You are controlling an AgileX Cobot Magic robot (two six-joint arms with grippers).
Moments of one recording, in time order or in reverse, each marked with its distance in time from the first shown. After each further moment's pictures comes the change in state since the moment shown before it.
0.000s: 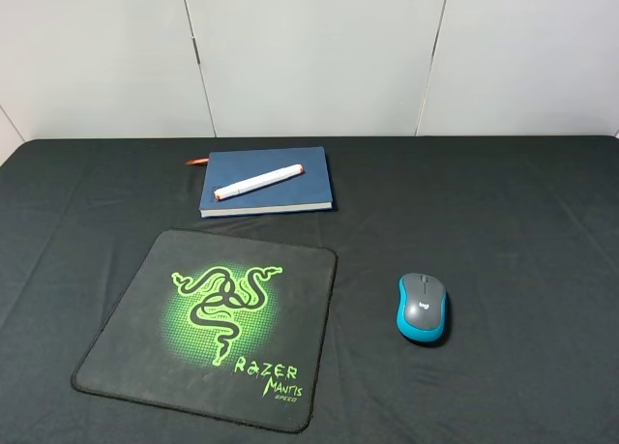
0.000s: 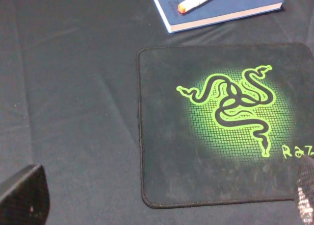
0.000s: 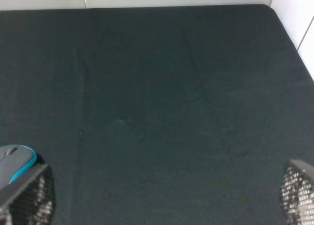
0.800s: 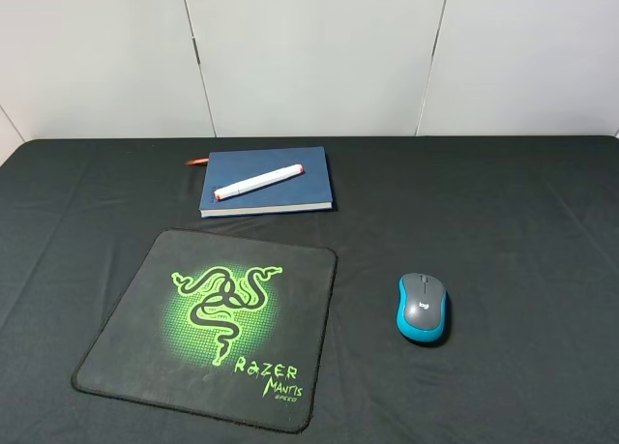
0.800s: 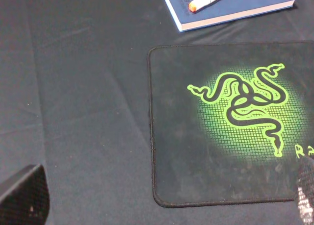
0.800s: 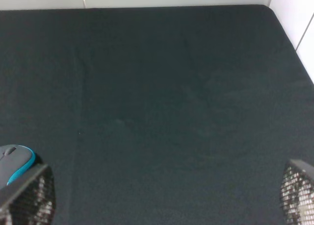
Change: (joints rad) left arm 0.000 0.000 0.000 0.030 0.000 0.000; right arm 0.000 0.001 0.000 -0.003 0.000 0.000
